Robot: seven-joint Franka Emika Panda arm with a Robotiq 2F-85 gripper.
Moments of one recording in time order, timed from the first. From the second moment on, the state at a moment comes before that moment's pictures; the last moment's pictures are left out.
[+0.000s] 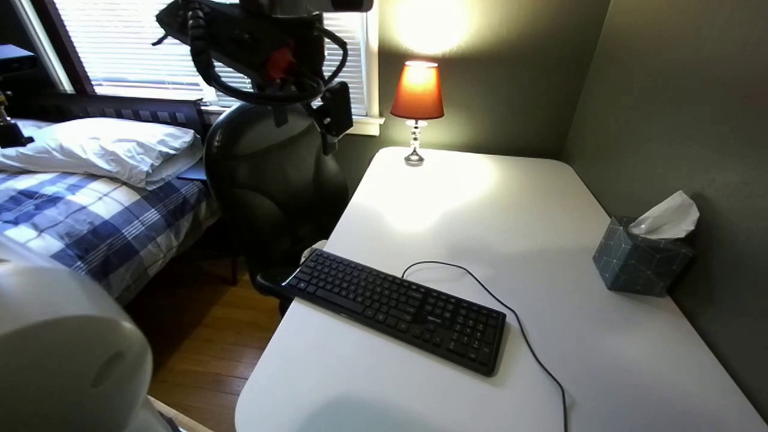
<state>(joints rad) -0.05 -0.92 -0.06 -2.77 0.18 2.11 0.04</state>
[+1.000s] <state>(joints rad) -0.22 -0.58 -0.21 -2.67 0.16 2.20 0.03</state>
